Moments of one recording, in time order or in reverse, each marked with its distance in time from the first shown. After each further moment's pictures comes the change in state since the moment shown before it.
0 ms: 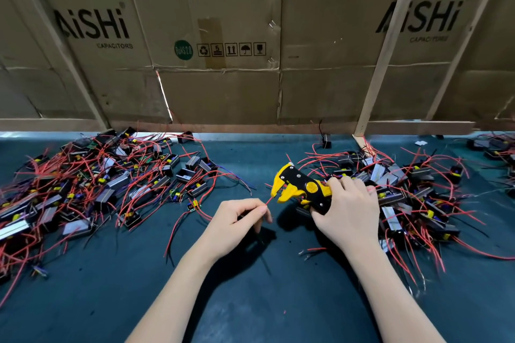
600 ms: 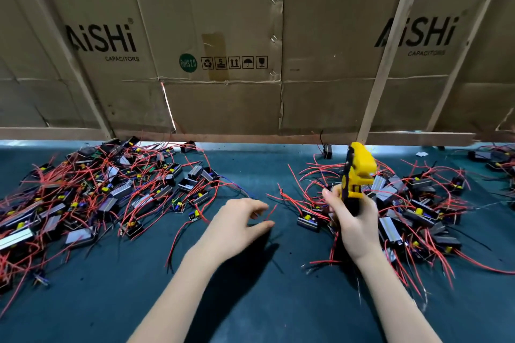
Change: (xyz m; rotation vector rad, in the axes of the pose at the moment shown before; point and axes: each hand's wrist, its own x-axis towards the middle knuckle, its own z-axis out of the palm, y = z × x) left_hand 0.017 0.019 -0.008 0.484 0.008 -0.016; right_hand 0.003 0.003 -0.005 1.338 -0.047 0.384
